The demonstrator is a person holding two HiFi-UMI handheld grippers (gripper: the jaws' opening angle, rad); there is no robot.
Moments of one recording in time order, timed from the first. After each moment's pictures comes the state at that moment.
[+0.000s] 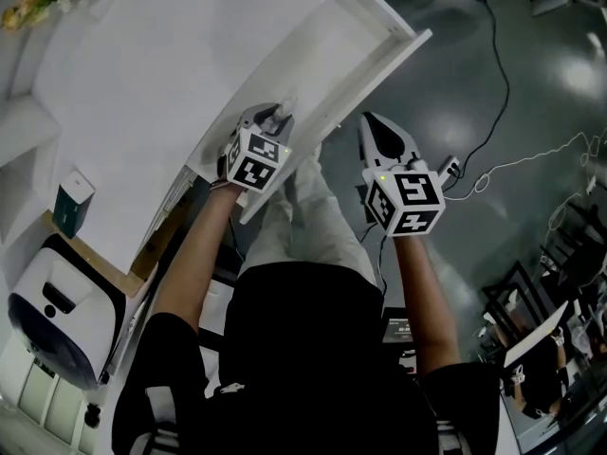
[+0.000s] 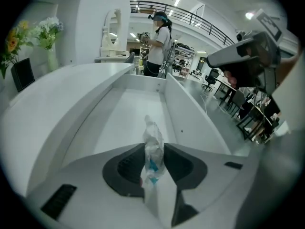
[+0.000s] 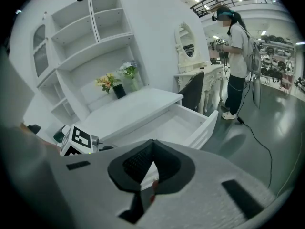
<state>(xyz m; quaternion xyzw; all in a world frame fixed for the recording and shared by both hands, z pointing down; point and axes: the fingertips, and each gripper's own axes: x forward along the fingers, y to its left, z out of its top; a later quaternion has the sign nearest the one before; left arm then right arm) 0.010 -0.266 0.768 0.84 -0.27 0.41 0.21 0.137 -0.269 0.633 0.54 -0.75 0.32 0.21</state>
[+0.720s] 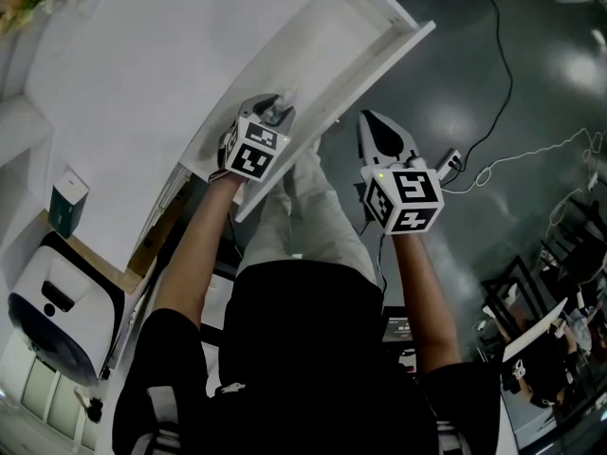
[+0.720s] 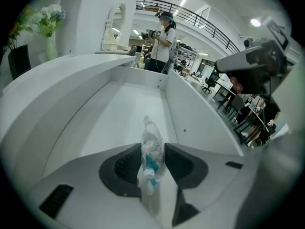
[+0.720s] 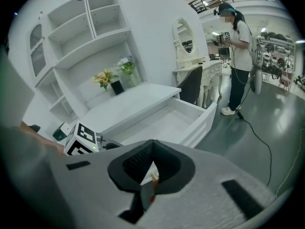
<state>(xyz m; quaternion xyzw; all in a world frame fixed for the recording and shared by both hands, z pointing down) 0.020 -0.268 0.792 0.84 -0.26 0.41 0.25 0.142 -0.263 0.656 0.53 -0.74 0.34 0.22</state>
